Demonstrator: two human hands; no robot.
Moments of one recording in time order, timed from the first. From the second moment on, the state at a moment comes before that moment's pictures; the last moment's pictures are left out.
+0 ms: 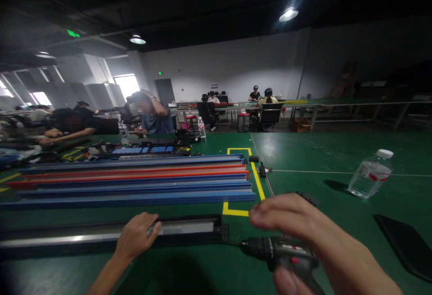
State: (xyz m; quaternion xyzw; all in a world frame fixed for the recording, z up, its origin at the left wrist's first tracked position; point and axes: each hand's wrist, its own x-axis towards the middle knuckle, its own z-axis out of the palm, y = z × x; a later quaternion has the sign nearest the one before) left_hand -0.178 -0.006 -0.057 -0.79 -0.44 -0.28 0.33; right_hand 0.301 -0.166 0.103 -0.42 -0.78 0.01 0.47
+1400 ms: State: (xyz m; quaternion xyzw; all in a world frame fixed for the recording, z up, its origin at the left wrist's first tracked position) left_hand -0.185 -0.021 -0.057 -0.80 -0.46 -0.27 0.27; right_hand 0.206 -0.015 -0.009 -0.53 -0.77 0.33 0.10
